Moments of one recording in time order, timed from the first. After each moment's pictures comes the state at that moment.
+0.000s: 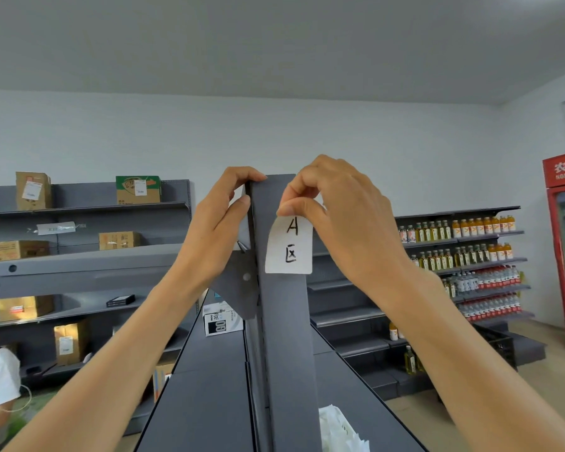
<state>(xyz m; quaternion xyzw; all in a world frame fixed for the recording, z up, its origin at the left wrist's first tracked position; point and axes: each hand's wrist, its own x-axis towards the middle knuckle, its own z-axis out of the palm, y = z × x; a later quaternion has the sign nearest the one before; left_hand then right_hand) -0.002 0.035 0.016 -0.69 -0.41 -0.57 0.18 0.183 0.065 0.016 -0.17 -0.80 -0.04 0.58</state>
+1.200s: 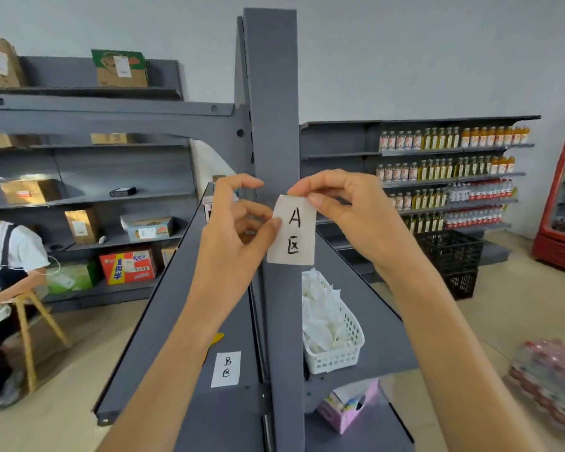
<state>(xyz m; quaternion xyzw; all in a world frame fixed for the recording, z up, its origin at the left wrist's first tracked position) 0.066 -0.030 -0.156 -0.57 -0.50 -0.65 -0.02 0.211 0.068 -0.120 -0.13 -0.82 0.31 0.46</state>
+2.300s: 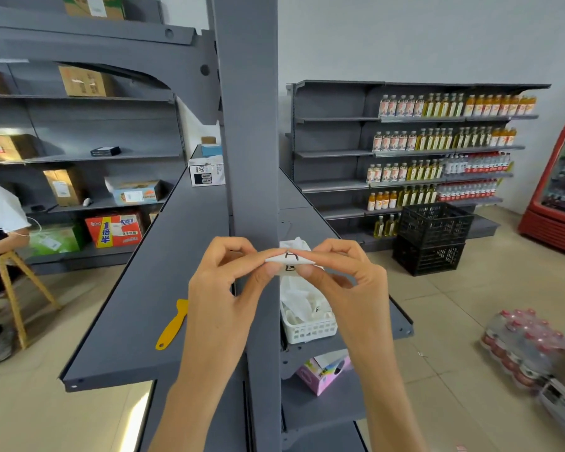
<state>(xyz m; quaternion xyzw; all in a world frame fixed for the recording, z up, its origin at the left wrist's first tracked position) 0.099 -0.026 -0.239 -0.53 -0.61 -0.58 0.09 0.225 0.063 -0.247 -0.18 -0.67 0.45 0.57</state>
